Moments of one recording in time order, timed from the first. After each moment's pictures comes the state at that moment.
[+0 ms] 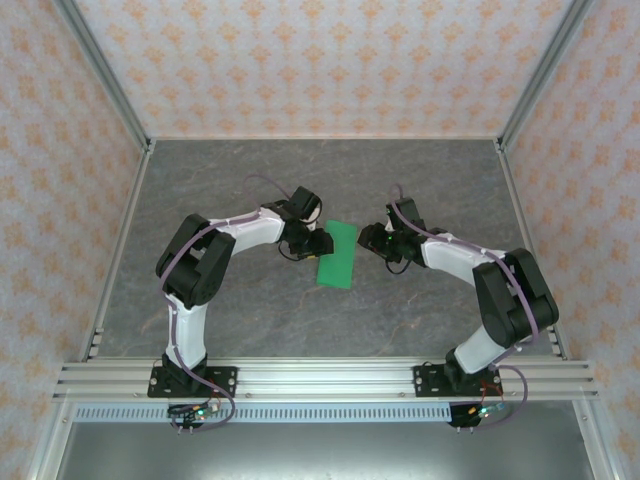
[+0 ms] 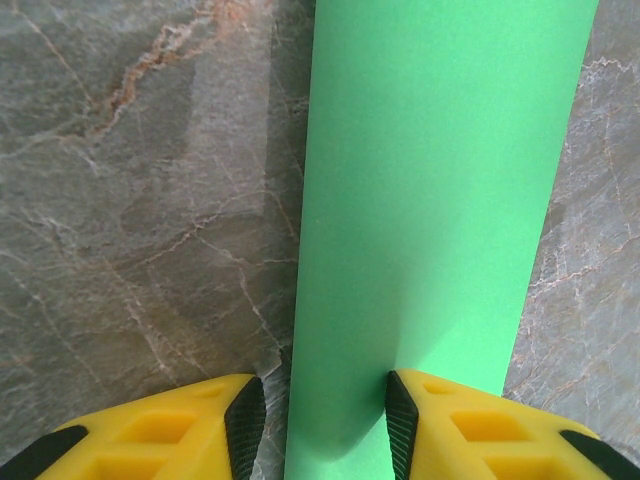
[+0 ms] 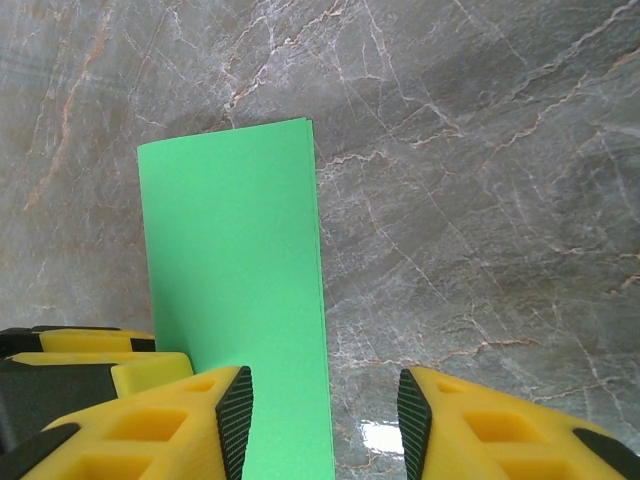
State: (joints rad) left arm -0.52 2.00 1.29 -0.47 0.33 -0.65; right arm 0.40 1.58 0.82 -0.15 -0.26 0.80
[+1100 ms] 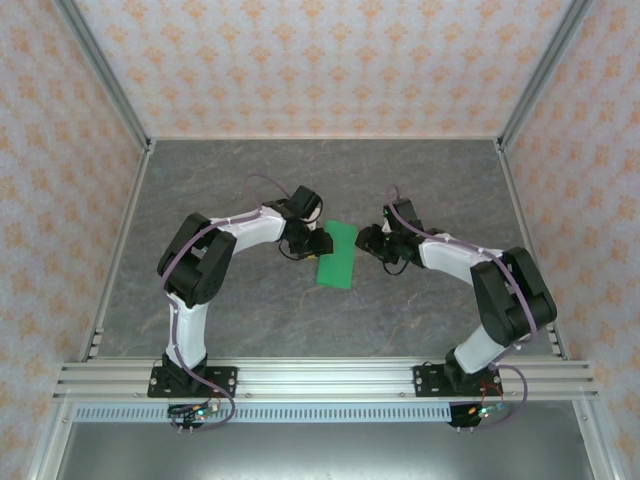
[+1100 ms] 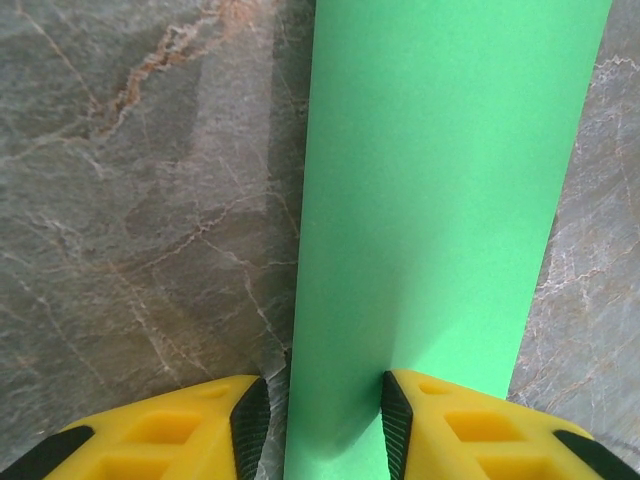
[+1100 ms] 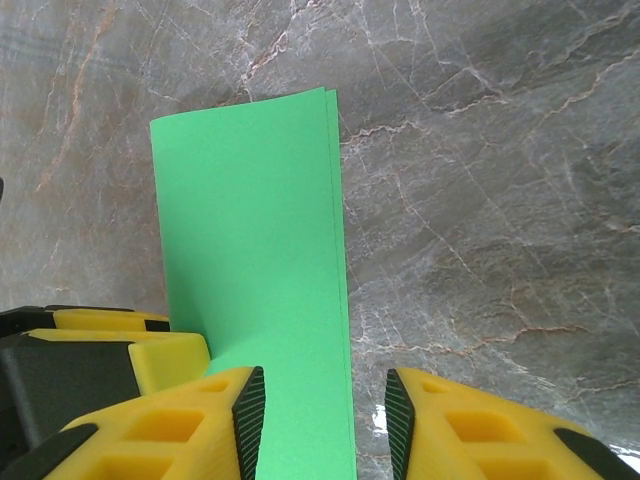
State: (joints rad) left arm -0.52 2.01 1.32 -0.50 0.33 -0.64; right arm 0.41 1.59 0.82 -0.14 -0.30 0.81
